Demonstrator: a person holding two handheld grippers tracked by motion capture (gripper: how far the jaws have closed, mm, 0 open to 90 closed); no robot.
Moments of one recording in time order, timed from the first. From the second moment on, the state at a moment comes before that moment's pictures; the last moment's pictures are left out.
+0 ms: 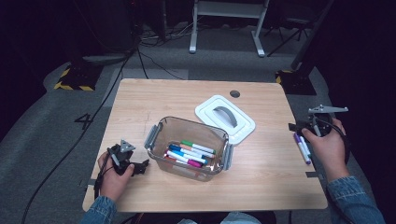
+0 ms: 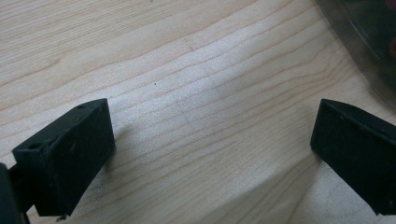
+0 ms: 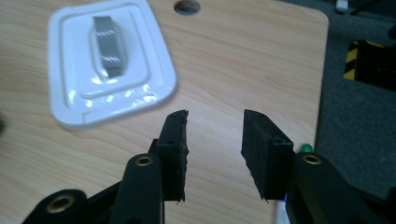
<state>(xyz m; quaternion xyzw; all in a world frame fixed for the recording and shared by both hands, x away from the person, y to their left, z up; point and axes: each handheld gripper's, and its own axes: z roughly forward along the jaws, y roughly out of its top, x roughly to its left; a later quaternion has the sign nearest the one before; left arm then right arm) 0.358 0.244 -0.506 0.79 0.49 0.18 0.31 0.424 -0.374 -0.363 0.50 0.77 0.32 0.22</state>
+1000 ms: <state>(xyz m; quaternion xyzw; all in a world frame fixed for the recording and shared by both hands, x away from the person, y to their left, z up) 0.358 0.244 -0.506 0.79 0.49 0.18 0.31 0.439 -0.437 -0.459 0.58 0.75 0.25 0.19</state>
